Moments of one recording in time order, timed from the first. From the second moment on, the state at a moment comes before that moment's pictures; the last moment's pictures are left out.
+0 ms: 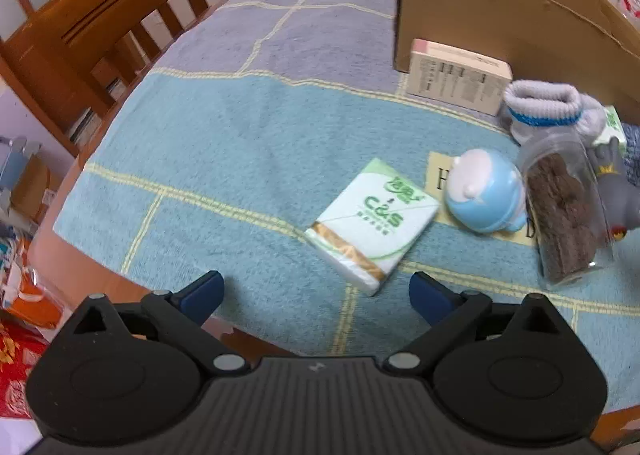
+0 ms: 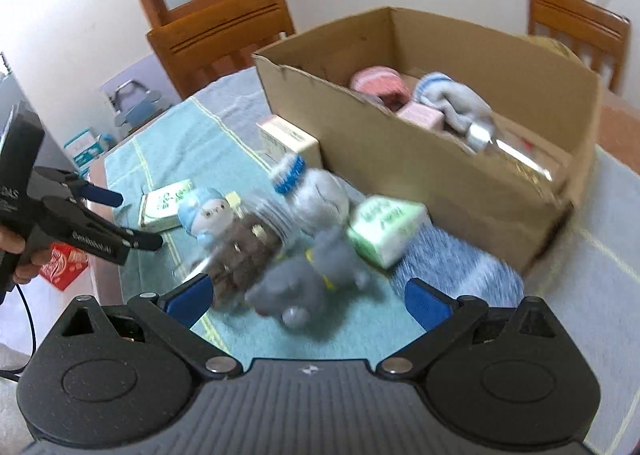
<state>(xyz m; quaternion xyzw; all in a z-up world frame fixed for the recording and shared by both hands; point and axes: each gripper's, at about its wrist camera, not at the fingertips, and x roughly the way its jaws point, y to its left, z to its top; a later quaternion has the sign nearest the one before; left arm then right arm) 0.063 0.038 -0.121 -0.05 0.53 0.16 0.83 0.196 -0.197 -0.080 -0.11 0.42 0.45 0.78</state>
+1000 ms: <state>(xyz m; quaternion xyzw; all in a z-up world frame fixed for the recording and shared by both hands) 0.066 0.064 -0.116 -0.04 0.53 0.15 0.84 0.164 -0.187 -0.107 -0.18 0.46 0.39 0.78</state>
